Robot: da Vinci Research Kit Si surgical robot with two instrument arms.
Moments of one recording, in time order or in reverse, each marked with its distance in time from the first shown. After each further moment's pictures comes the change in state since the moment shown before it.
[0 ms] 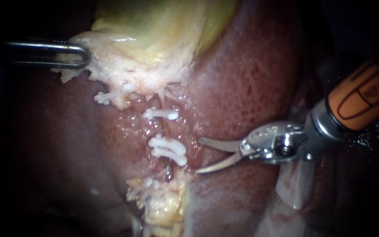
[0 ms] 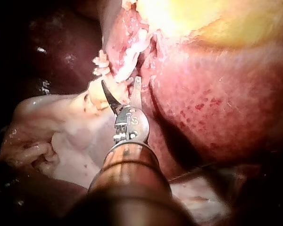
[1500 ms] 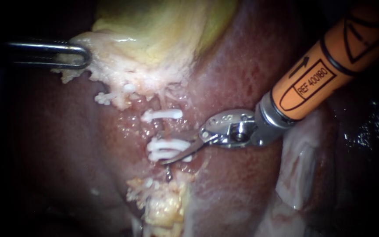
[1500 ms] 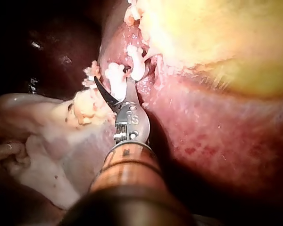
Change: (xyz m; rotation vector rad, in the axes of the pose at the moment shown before) right arm 0.001 0.003 0.008 0.170 0.096 -0.292; left arm 0.000 0.000 0.000 0.002 0.001 0.001
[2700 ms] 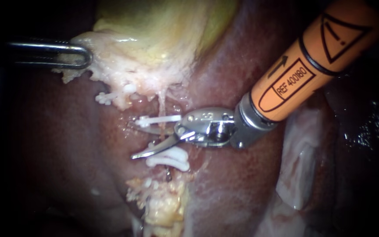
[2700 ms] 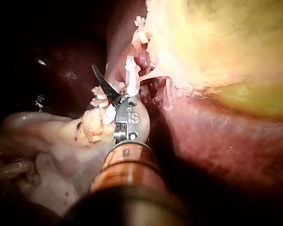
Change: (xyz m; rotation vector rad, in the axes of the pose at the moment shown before) right arm 0.005 -0.001 0.002 0.047 0.167 0.000; left arm 0.000 0.000 0.000 0.001 0.000 0.000
